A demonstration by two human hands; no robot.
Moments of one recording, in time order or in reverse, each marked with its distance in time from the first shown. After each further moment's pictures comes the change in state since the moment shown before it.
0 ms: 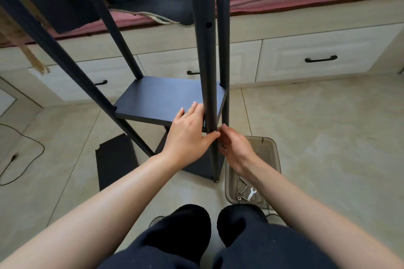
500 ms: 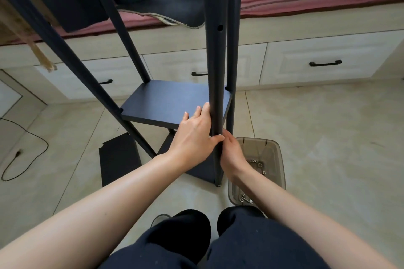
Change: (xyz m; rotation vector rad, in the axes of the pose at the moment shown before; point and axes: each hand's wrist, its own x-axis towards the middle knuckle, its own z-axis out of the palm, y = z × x) left_hand -0.003 0.013 -0.010 0.026 -0.069 -0.098; right_hand 0.002 0.025 0.020 -0.142 -0.010 -0.126
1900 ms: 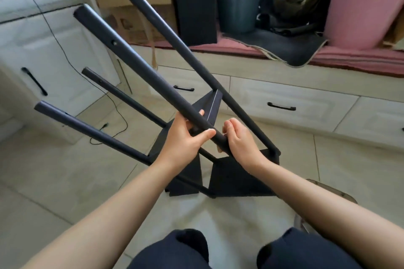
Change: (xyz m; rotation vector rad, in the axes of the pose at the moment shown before) left_hand -0.110 -0.161 -0.138 -0.803 0.428 -0.273; right_hand -0.031 -0.077 0.208 -0.605 -0.347 -0.375
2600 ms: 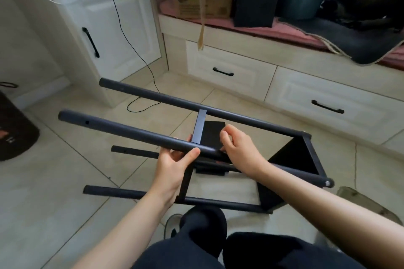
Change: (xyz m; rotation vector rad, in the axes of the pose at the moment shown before) left_hand -0.105 -0.097 -0.073 -0.426 0.372 -0.298; right_hand -0.029 -0.001 0.099 -0.261 -0.276 -0.097
